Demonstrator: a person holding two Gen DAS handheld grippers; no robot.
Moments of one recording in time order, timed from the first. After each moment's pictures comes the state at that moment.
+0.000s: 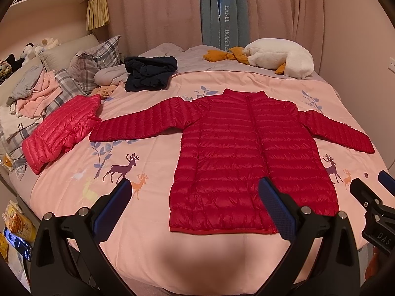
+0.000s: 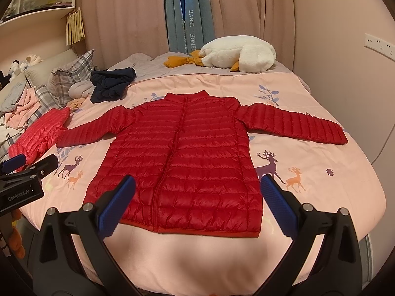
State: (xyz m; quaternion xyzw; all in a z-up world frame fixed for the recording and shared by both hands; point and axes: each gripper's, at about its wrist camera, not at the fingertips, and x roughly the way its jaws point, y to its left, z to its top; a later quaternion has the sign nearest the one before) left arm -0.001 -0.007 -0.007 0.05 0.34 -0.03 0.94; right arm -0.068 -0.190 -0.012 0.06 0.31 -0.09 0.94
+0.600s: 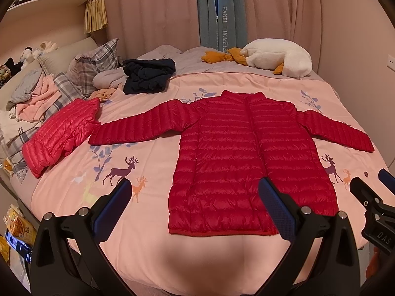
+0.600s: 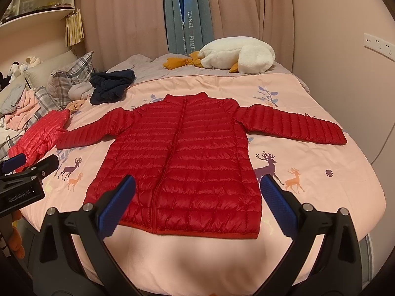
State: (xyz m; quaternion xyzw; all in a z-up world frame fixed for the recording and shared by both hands) left arm 0.000 -0.012 -0.004 0.05 0.33 -0.04 0.94; right arm -0.071 -0.194 -0.007 0.06 0.31 -0.09 0.94
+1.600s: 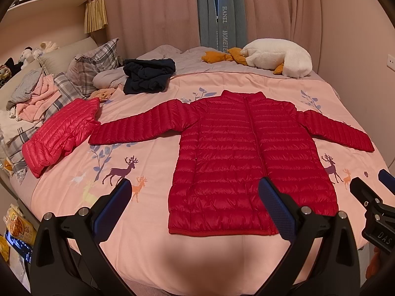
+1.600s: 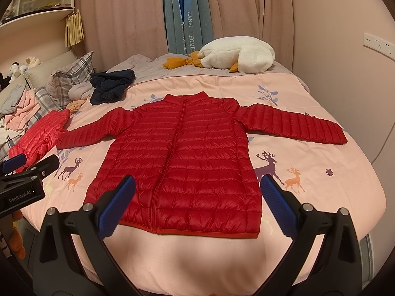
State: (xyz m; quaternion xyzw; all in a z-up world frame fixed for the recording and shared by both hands) left arm 0.000 -0.014 -0.004 0.05 0.33 -0.04 0.94; right arm -0.070 -0.195 -0.007 0.06 0.31 -0.09 0.94
